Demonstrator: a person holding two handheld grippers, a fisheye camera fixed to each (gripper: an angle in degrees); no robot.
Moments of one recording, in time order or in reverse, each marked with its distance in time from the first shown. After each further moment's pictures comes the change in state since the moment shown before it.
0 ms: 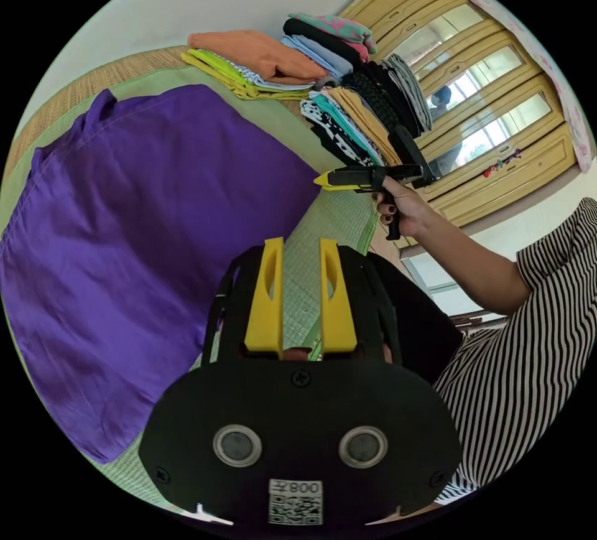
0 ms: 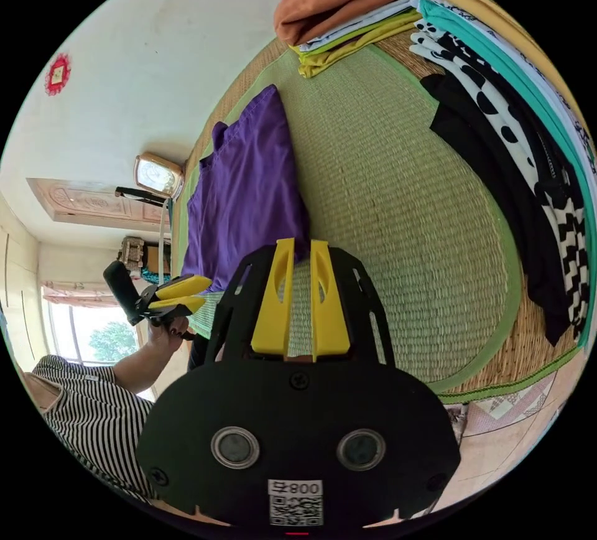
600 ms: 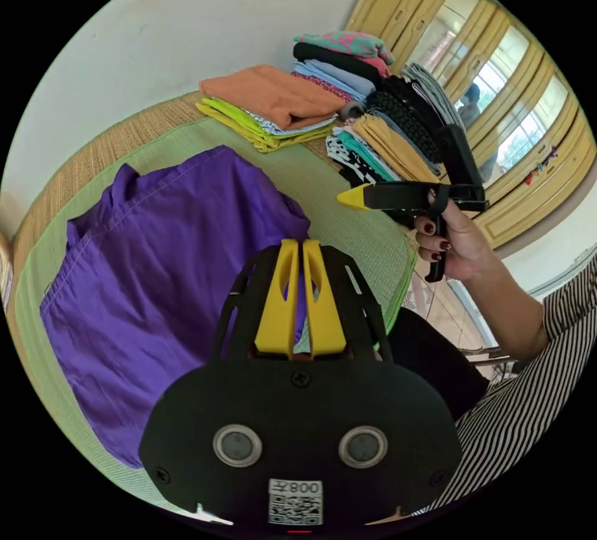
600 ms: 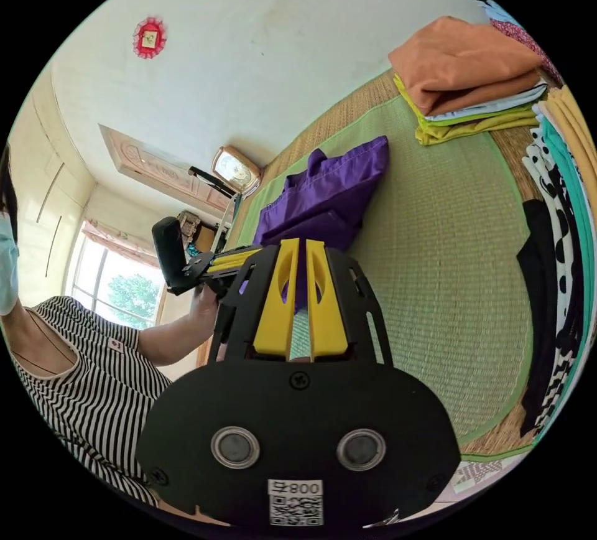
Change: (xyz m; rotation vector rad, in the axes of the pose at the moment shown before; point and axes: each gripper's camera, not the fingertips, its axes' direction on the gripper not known) left arm 0.027 -0.048 -0.007 0.116 -0.223 -0.050; right arm -0.019 -0.037 -0.064 0.073 -0.201 -0.254
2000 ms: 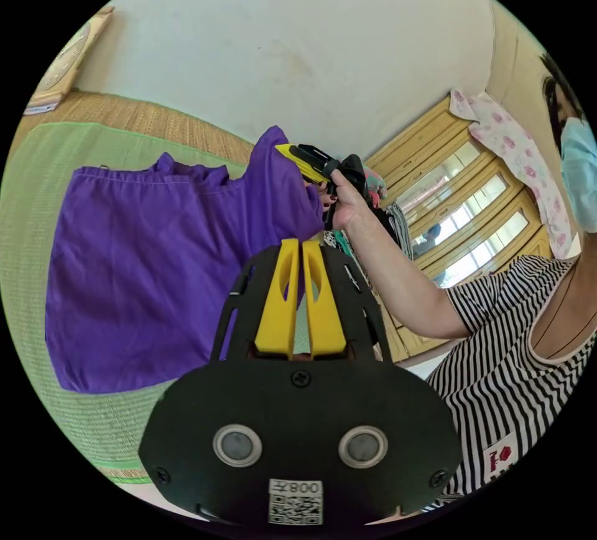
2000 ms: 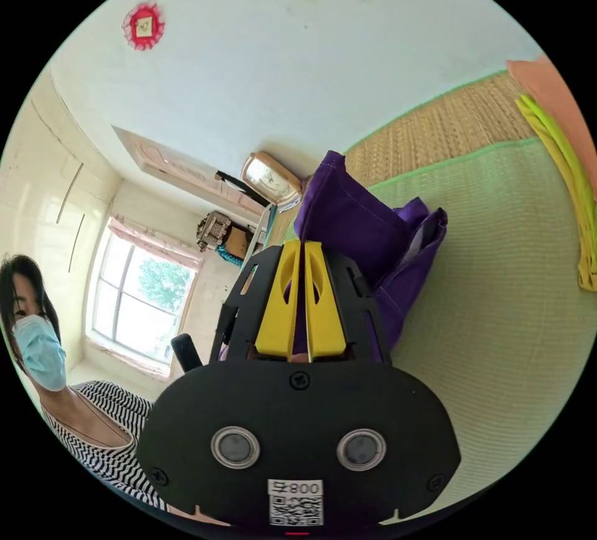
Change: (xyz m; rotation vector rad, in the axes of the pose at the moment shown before) left arm -0.210 0.278 -0.185 0.466 0.245 -0.389; right arm -0.123 -0.183 0.203 -0.082 -0.150 -0.120
